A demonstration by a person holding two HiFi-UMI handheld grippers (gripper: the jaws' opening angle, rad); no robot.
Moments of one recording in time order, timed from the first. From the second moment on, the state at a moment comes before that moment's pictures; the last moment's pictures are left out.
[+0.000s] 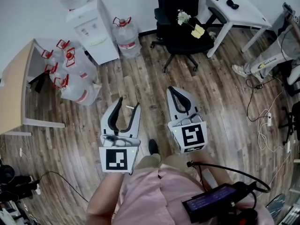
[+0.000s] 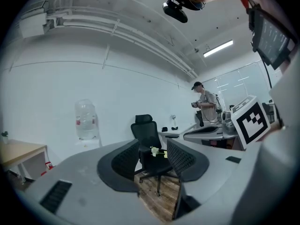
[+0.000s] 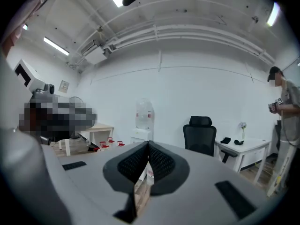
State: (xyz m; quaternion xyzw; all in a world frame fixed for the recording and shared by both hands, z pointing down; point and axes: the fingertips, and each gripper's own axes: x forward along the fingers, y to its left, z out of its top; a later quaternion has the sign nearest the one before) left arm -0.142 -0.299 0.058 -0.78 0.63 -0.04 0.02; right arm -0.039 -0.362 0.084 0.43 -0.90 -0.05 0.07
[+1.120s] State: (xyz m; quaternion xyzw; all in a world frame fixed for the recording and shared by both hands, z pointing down) left arm -0.159 -0.409 0.272 -0.78 0.61 -0.14 -0.07; right arm -0.057 -0.451 0.281 0.36 -0.92 0.04 0.12
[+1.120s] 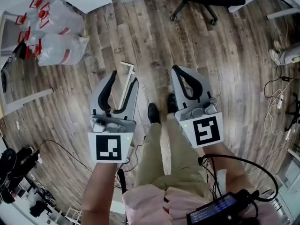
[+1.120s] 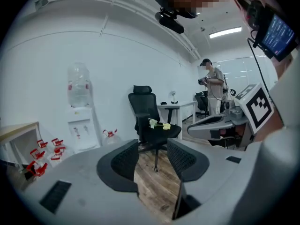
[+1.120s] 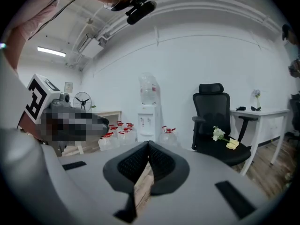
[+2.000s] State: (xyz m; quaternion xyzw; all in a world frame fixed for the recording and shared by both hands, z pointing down) left arm -0.217 -0.408 0.599 -0.76 0.60 -0.20 -0.17; right arm -0.093 -0.466 0.528 0.32 -0.93 0.05 0.15
